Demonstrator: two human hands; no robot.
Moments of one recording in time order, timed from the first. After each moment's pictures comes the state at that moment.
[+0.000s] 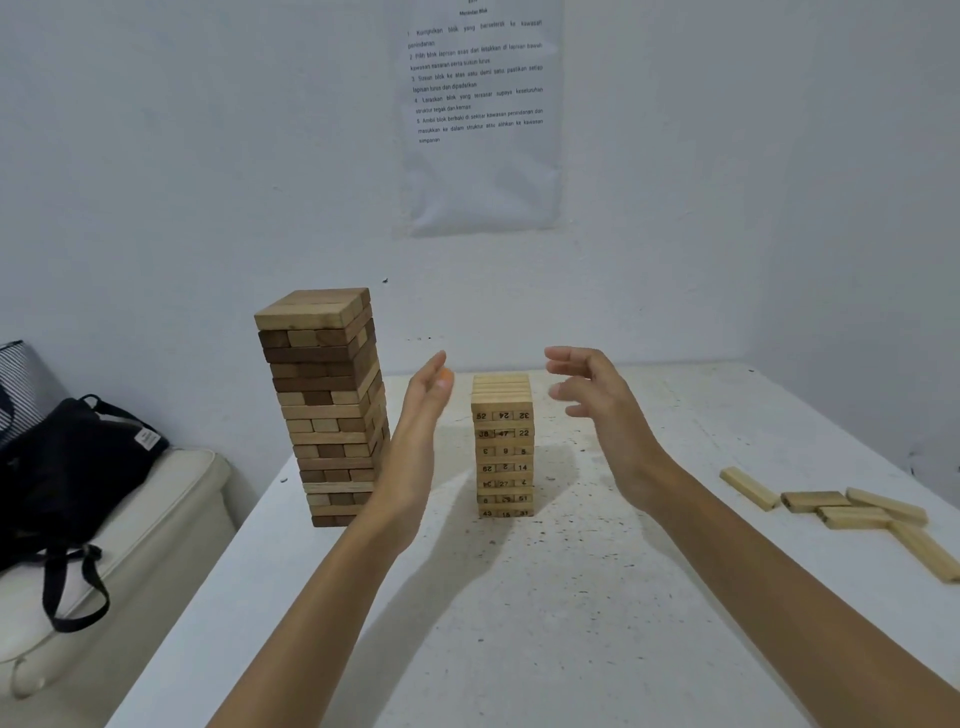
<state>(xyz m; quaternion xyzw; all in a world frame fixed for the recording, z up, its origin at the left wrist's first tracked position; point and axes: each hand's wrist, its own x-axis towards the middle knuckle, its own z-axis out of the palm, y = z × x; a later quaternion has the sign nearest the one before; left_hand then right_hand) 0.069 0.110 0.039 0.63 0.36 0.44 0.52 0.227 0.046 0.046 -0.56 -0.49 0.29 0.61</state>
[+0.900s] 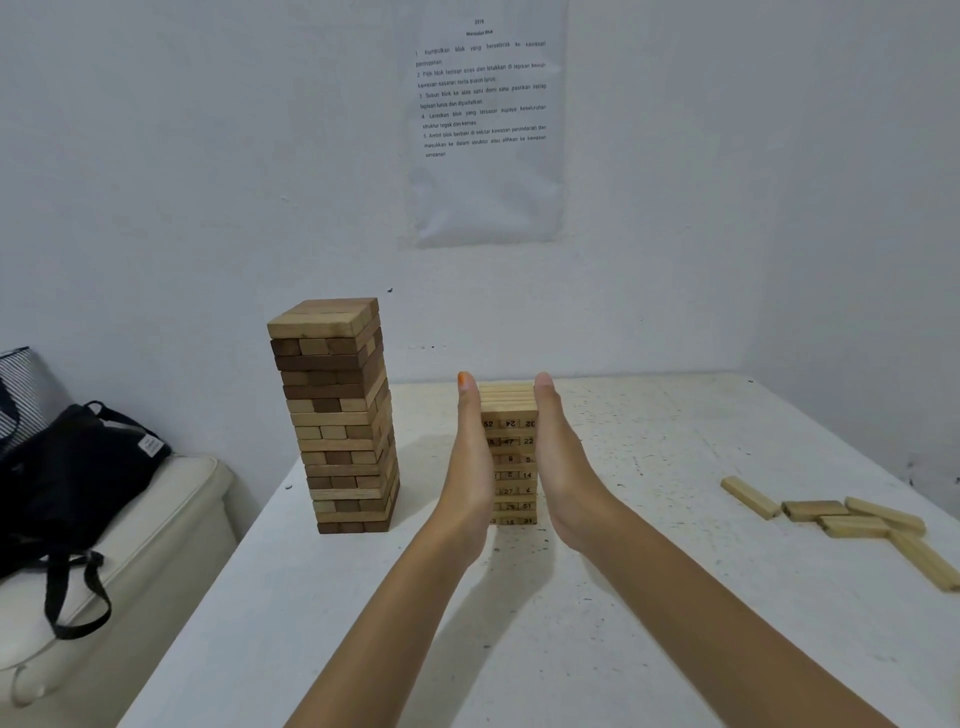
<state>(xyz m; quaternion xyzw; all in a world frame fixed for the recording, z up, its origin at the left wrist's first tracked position) 0.099 0.058 0.053 0.60 0.38 0.41 0.58 0.178 0.054 0.036 -0.57 -0.40 0.44 0.58</state>
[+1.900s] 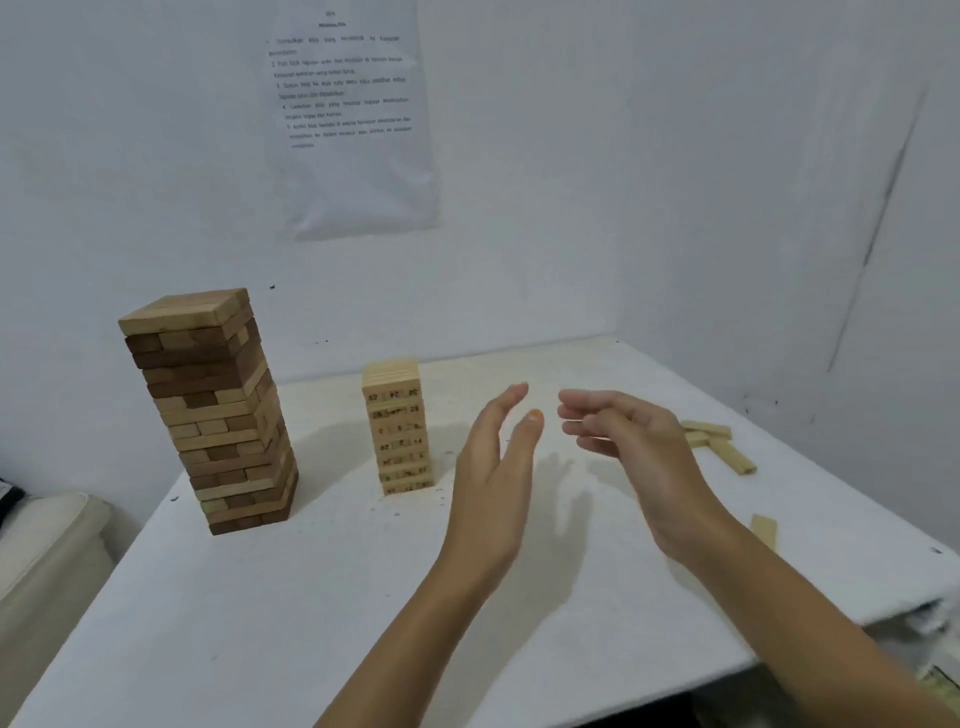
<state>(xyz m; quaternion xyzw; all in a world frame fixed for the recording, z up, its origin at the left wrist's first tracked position) 0.136 -0.021 0.024 0.71 0.25 0.40 0.52 0.252 -0.083 0.027 -0.60 -0.35 0.23 0.68</state>
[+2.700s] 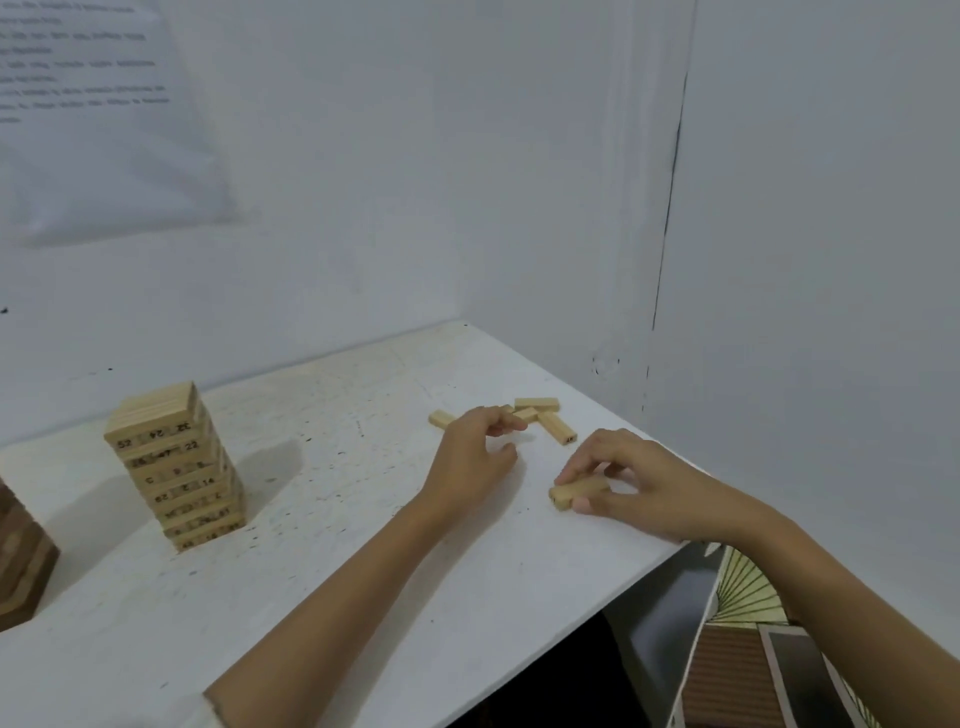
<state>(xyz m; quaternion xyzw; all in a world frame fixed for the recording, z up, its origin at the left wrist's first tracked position) 0.284 -0.015 -0.029 0.89 0.16 0.23 0.37 0.394 -0.198 -0.031 -0.75 -0.54 0.14 0.36</state>
